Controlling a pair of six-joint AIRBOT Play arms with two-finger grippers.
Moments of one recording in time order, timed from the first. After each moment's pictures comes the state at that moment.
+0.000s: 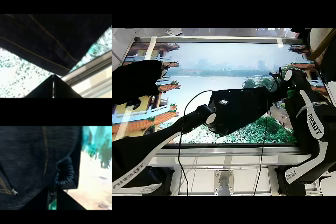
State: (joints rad) left arm -0.83 -1.43 1.06 1.47 -1.06 -1.81; right arm -0.04 -1.75 1.47 -1.43 1.28 1.34
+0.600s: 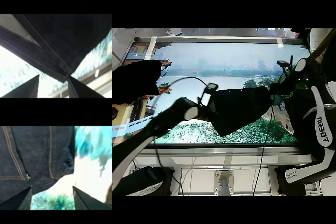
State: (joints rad) left arm -0.70 -1.13 1.06 1.48 -0.98 -1.82; right arm -0.08 -1.62 1.60 -1.38 1.40 1.35
